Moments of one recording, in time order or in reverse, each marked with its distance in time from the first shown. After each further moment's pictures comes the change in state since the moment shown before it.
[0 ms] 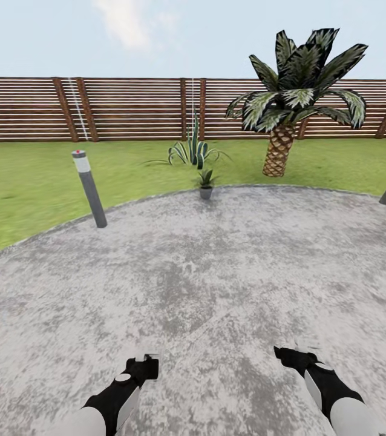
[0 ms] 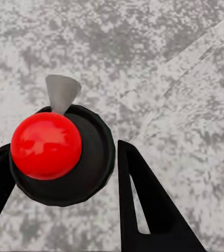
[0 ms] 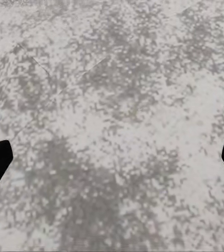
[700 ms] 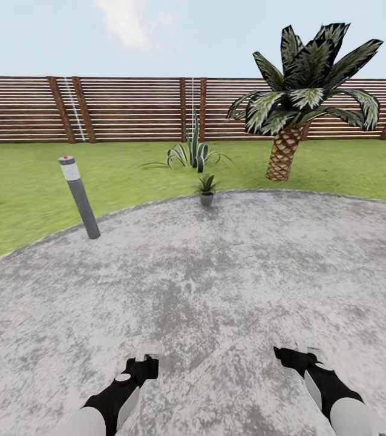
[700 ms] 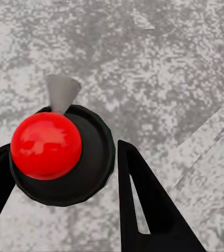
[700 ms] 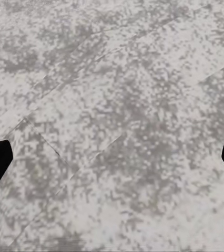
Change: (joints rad) left arm 0.000 0.000 0.000 0.000 0.000 0.000 0.000; right arm 0.000 0.000 0.000 0.003 -0.001 -0.001 -0.001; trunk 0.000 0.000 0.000
